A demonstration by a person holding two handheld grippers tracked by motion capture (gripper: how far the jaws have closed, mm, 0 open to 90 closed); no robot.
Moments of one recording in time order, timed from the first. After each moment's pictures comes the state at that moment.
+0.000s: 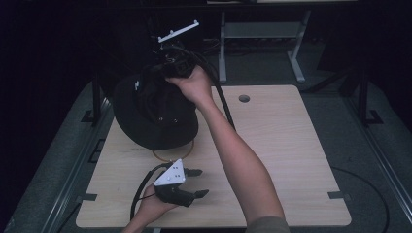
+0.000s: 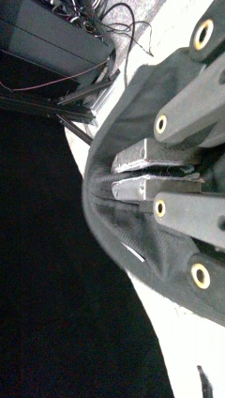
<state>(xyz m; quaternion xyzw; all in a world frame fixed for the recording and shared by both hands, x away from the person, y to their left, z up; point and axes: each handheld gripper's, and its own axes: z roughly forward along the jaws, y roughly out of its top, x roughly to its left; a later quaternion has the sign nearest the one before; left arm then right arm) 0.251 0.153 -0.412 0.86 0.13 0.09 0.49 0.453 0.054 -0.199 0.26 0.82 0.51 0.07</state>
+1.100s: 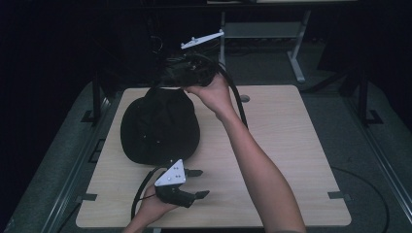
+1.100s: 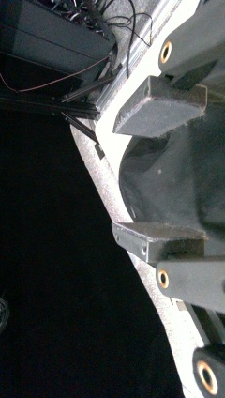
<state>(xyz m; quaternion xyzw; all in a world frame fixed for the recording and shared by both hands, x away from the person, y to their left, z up) 0.249 0.151 -0.412 0.86 0.13 0.08 0.49 0.438 0.006 -0.212 0.26 0.80 0.54 0.06</state>
